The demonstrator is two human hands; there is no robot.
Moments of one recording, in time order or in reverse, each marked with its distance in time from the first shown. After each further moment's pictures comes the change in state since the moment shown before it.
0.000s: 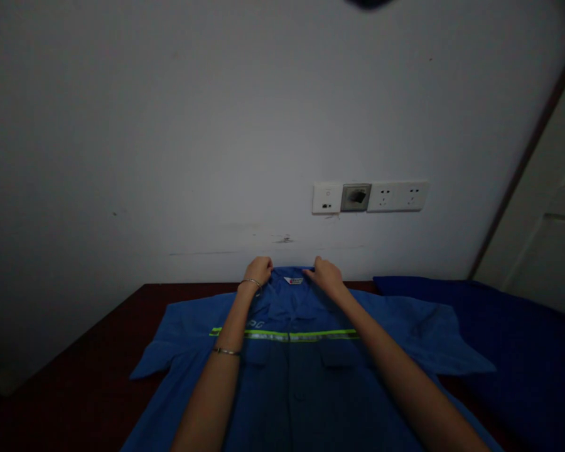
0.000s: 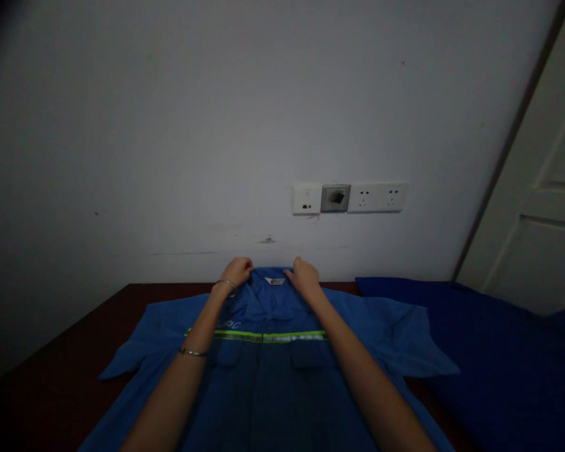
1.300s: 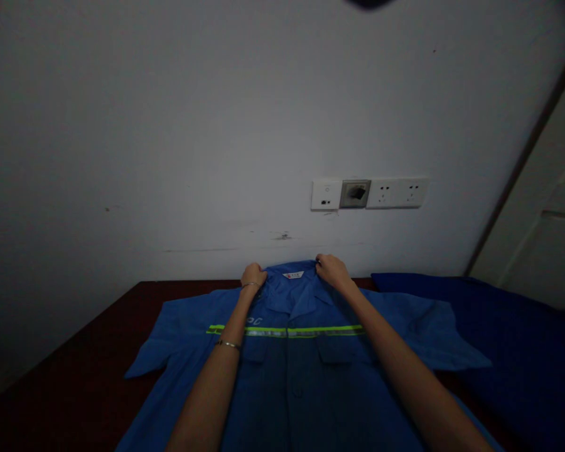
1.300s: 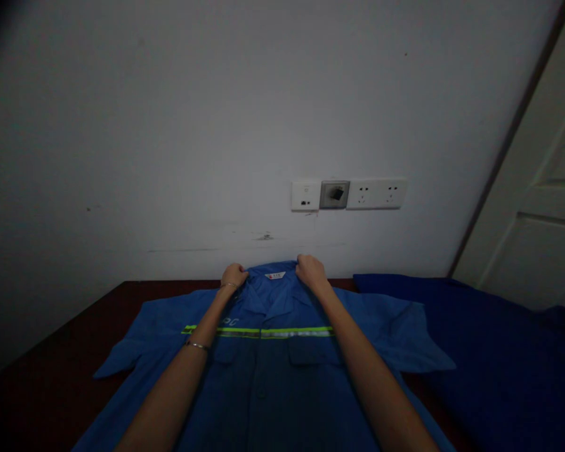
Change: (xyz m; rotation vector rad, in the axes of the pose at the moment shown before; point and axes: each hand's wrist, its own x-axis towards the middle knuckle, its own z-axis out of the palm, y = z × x) left_hand 0.006 -0.019 0.048 -0.157 -0.004 -0.437; right_hand 0.012 0.029 0.001 -0.093 -0.049 -0.098
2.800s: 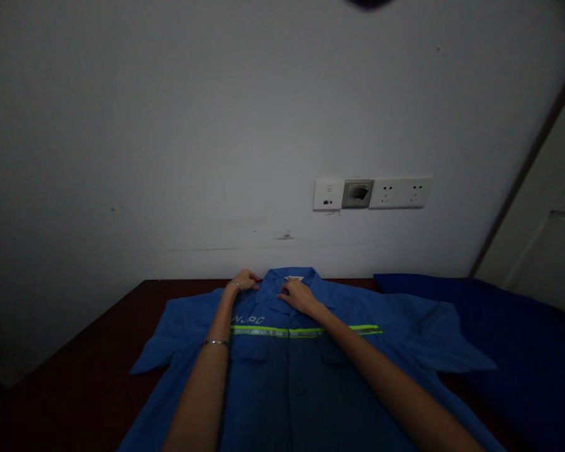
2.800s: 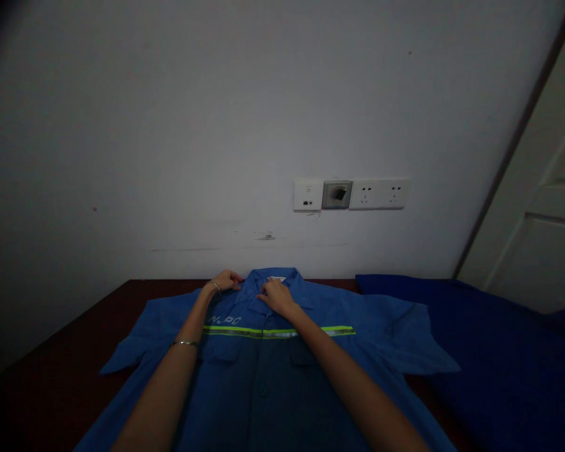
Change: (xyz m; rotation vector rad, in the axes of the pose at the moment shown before) left_hand 0.014 -0.051 -0.010 -0.220 -0.417 0.120; right_hand -0.027 -0.083 0.052 0.289 -0.164 -0.339
